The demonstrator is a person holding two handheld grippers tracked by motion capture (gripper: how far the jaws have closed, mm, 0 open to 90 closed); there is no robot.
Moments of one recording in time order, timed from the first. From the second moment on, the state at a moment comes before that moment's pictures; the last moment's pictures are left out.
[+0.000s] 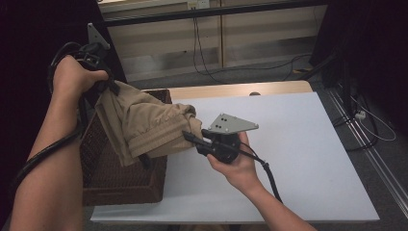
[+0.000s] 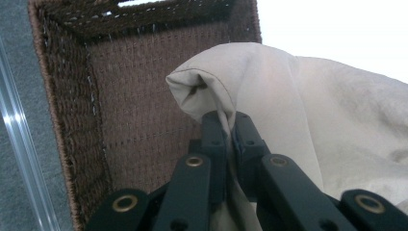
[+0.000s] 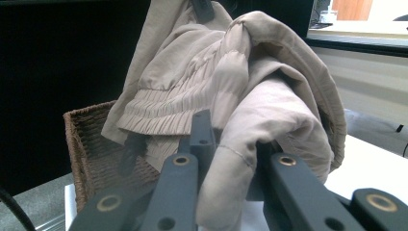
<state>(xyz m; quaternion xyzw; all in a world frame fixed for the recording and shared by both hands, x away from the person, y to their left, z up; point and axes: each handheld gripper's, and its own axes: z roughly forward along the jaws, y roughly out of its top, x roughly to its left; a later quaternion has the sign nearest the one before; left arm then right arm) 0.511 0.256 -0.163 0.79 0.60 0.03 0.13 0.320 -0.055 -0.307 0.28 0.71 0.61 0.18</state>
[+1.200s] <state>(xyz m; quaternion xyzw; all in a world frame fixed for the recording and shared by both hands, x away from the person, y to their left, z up) 0.515 0.287 -0.163 0.77 0.62 0.03 0.13 0.324 -0.019 -0.316 0.27 0.72 0.61 0.17</state>
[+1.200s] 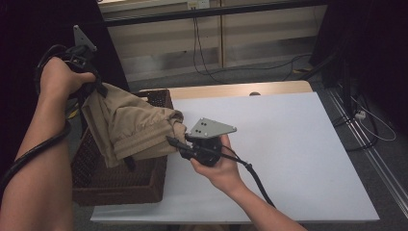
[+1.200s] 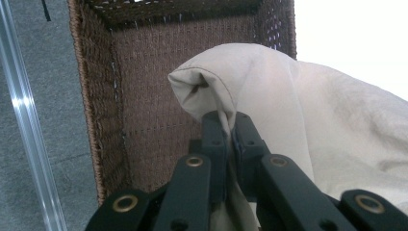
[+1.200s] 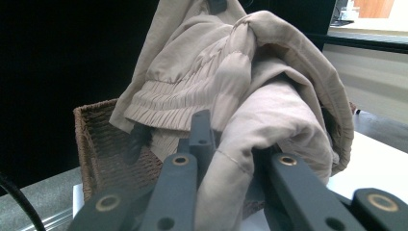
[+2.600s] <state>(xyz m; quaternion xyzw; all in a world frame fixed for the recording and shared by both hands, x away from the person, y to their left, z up) 0.525 0.320 -0.187 0.75 0.65 0.04 0.12 0.333 0.017 -0.349 0.26 0.75 0.59 0.14</state>
